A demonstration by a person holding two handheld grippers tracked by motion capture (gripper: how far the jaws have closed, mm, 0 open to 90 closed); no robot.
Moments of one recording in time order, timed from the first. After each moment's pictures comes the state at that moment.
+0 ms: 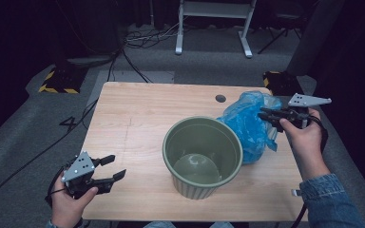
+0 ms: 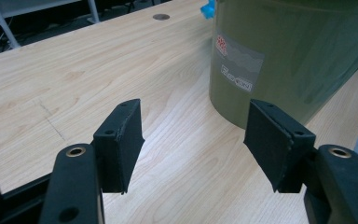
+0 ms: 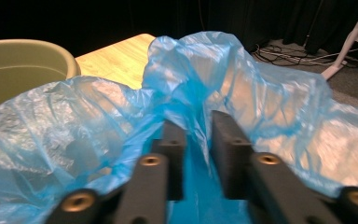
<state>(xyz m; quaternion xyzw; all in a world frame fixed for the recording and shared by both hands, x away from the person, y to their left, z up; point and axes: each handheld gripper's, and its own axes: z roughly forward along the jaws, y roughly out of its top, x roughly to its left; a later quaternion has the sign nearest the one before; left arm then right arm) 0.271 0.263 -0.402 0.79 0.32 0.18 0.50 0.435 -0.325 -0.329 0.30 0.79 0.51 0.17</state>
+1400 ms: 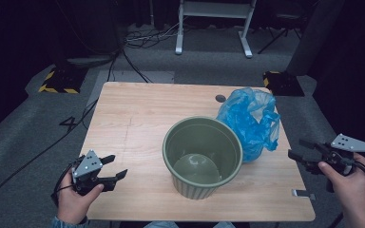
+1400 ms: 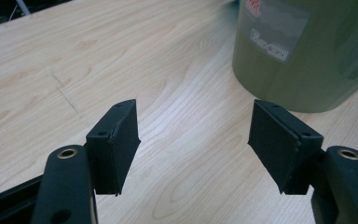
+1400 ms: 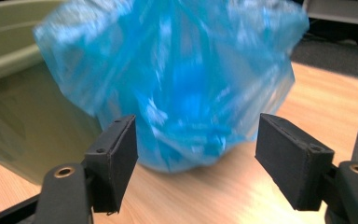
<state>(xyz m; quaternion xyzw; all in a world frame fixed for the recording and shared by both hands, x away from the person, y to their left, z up) 0.282 0.259 -0.418 0.81 0.35 0.19 0.44 0.323 -0.401 -0.354 0.38 0.76 0.49 0.20</state>
